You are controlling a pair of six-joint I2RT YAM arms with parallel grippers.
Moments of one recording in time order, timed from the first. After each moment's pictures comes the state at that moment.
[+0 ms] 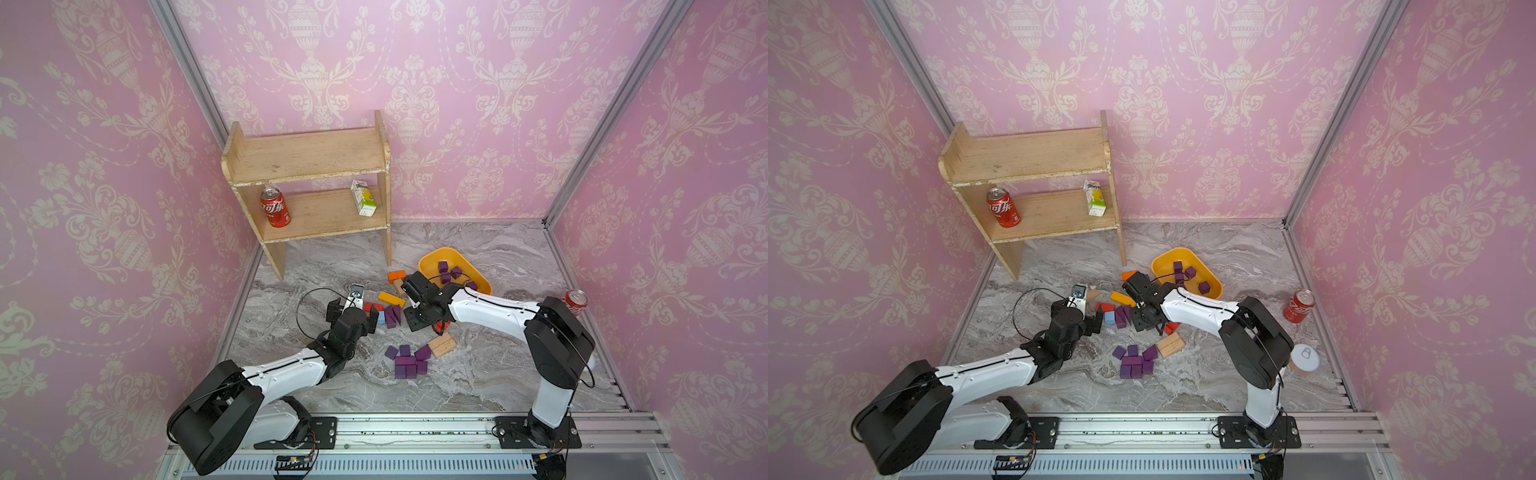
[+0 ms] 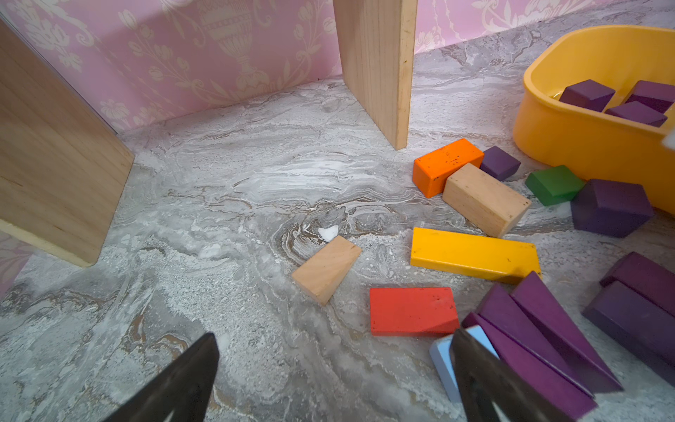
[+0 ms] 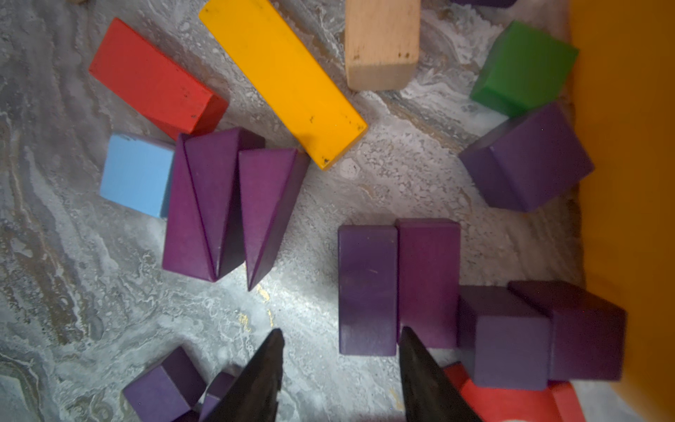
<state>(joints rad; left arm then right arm) -0.66 1.24 0.38 0.35 -0.55 -0.13 0.78 1.83 1.25 -0.59 0.08 0.38</state>
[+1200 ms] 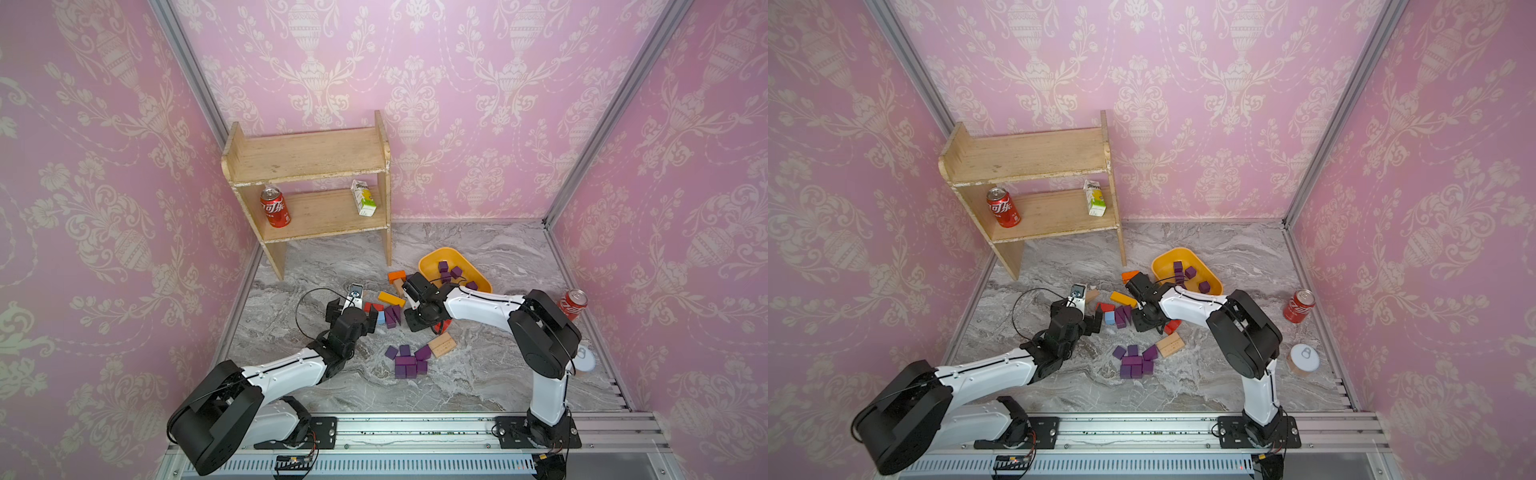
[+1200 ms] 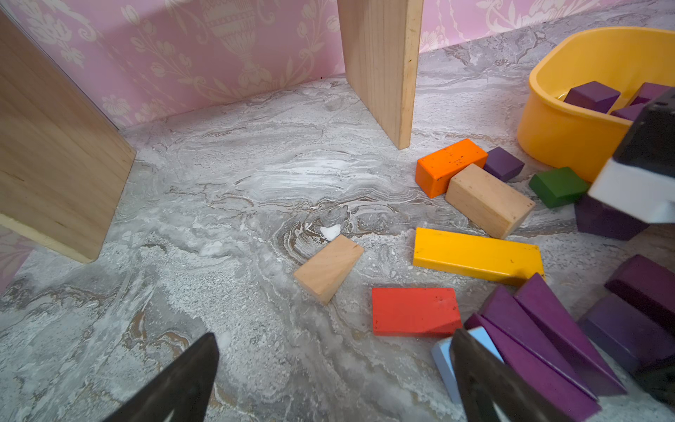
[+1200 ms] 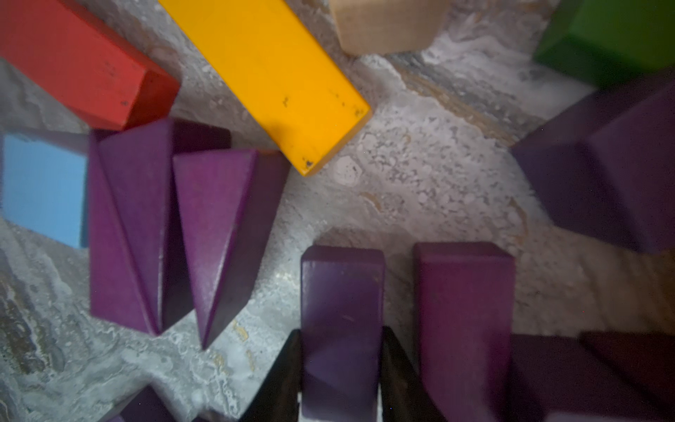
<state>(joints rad) -0.66 1.24 0.38 0.35 -0.55 -0.14 0.74 1.92 1.25 -0.55 -0.01 0.38</state>
